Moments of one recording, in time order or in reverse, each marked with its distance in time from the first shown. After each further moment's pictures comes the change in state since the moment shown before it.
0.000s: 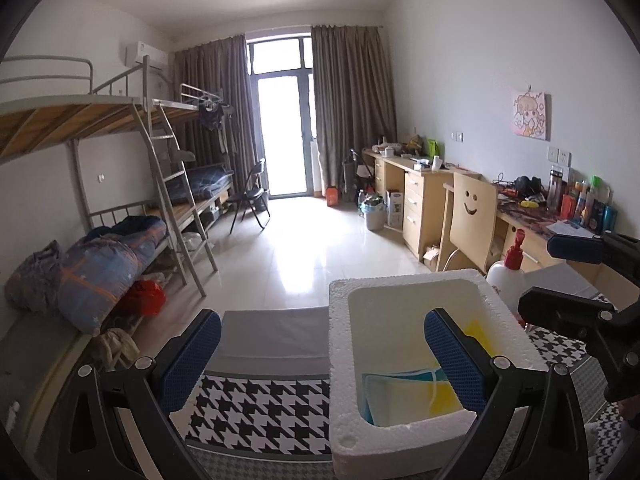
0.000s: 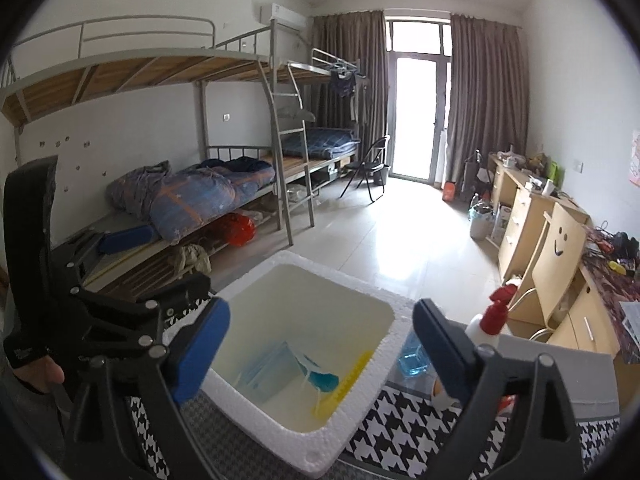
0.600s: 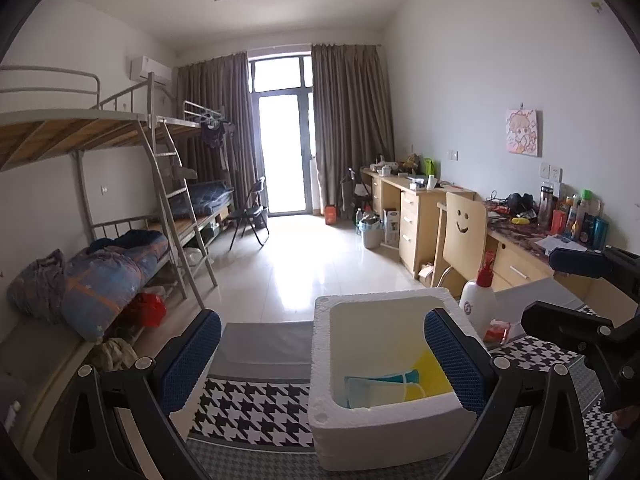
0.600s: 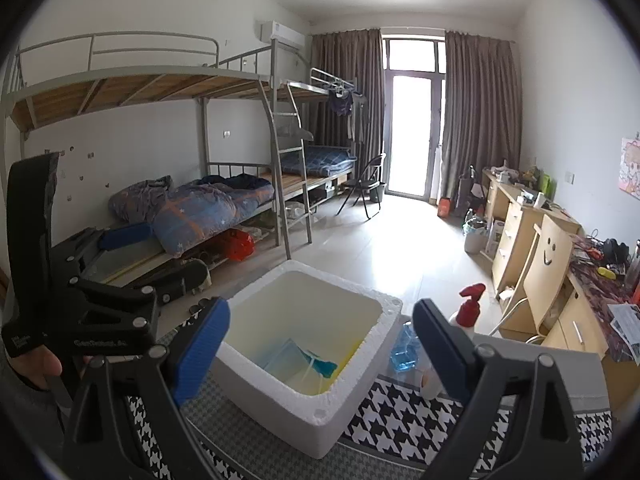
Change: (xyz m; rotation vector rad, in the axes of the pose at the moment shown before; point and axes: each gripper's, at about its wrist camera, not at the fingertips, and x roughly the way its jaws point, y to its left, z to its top) left arm -0.046 -0.014 0.004 -0.005 -0.071 -0.002; right arm -0.046 0.003 -0.004 -0.003 -0.069 -0.012
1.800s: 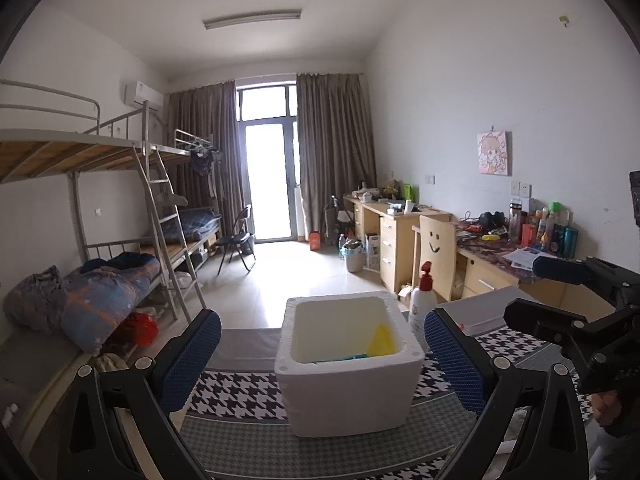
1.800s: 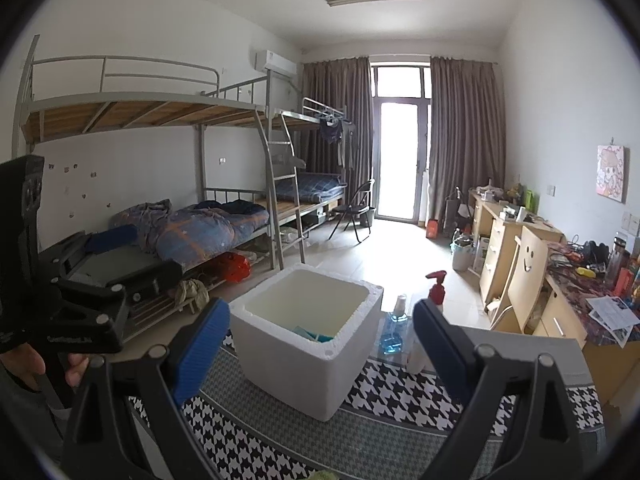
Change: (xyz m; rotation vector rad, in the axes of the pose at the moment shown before) left arm -0.093 -0.028 -0.018 0.013 -0.107 -0.058; right arm -0.084 0.009 -0.035 0.013 -0.110 -0.035
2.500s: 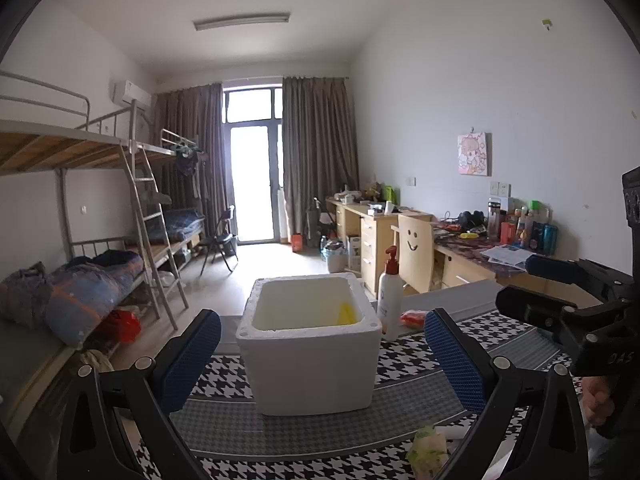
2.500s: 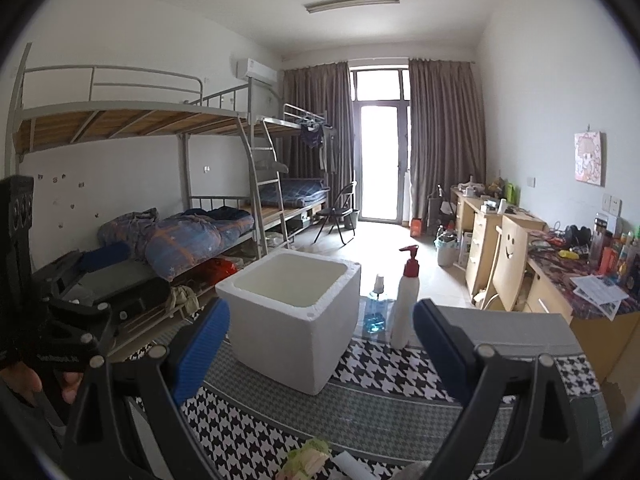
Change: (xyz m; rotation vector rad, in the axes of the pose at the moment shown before) left arm -0.021 -0.025 -0.034 -0.002 -0.021 -0.053; right arm -0.034 -0.009 -0.037 0.050 -0.028 -0.053
